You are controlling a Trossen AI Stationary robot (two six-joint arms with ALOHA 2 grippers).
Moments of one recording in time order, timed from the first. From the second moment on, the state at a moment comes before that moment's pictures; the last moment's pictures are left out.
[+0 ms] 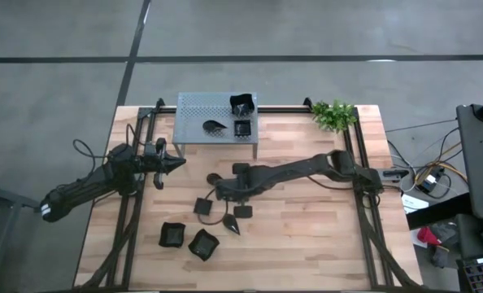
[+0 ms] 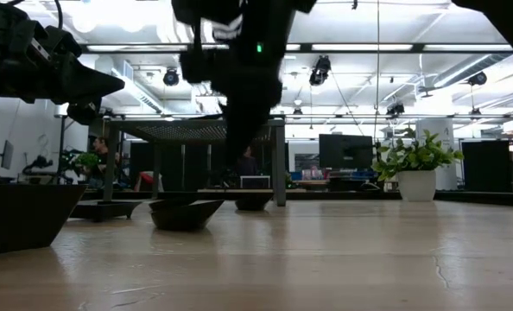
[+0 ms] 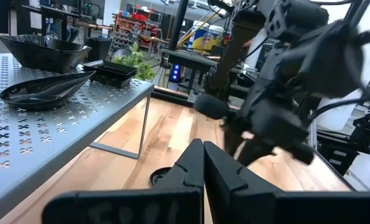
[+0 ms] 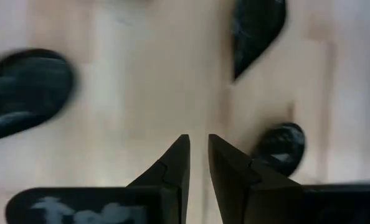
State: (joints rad) left arm 0.45 0.05 0.04 -0.04 0.35 -0.22; right arm 0.13 2.26 1.94 -0.97 0.22 0.09
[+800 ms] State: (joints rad) left arm 0.45 0.05 0.04 -0.04 0.35 -0.22; right arm 0.08 2.26 1.77 -0.82 0.32 0.22
